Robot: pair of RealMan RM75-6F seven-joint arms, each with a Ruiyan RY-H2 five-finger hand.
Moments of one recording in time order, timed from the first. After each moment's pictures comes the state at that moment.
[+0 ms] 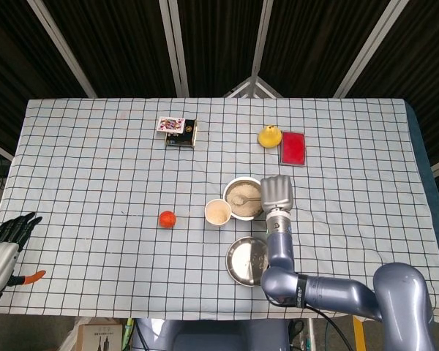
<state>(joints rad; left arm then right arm) -0.11 -1.04 0.04 -1.66 1.52 1.35 -0.05 1.01 -1.75 0.39 -1.48 -0.26 1.32 -1.30</state>
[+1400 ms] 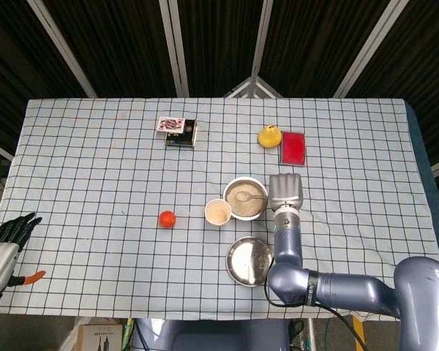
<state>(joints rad) -0.11 -1.04 0.04 -1.67 1.51 1.35 -0.04 1.04 -1.62 0.43 -1.65 -0.09 1.39 -1.27</state>
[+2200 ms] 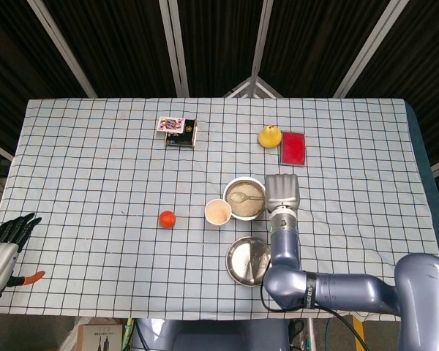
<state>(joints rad) -0.11 -1.04 0.04 -1.67 1.51 1.35 -0.04 1.08 -1.60 0.45 -1.73 -0.04 1.44 -1.26</state>
